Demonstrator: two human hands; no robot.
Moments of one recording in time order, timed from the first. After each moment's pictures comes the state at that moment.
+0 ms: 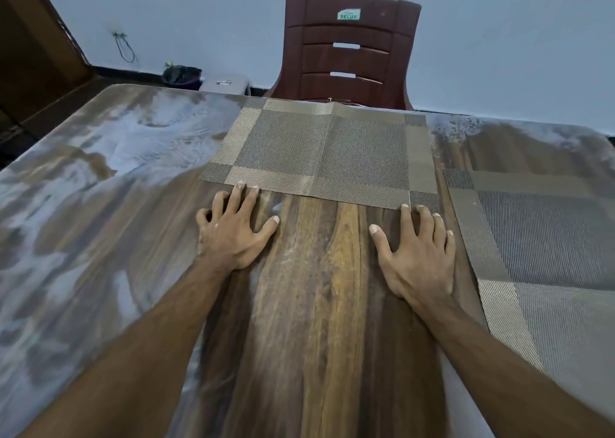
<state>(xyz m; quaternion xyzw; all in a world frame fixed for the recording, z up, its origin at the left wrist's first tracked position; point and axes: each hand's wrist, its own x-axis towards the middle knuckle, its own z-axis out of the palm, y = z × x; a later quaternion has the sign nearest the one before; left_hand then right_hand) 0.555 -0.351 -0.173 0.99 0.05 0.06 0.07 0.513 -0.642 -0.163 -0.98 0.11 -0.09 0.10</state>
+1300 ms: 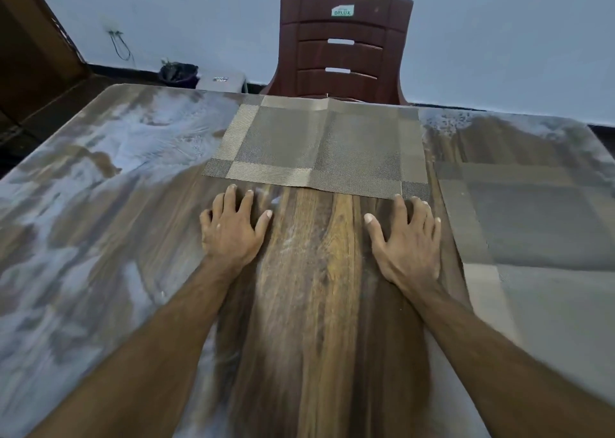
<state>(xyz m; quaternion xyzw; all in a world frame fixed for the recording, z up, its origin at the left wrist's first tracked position) 0.530 -0.362 -0.161 0.99 0.07 0.10 0.05 0.507 -0.642 -0.154 -0.98 0.08 -0.12 0.15</state>
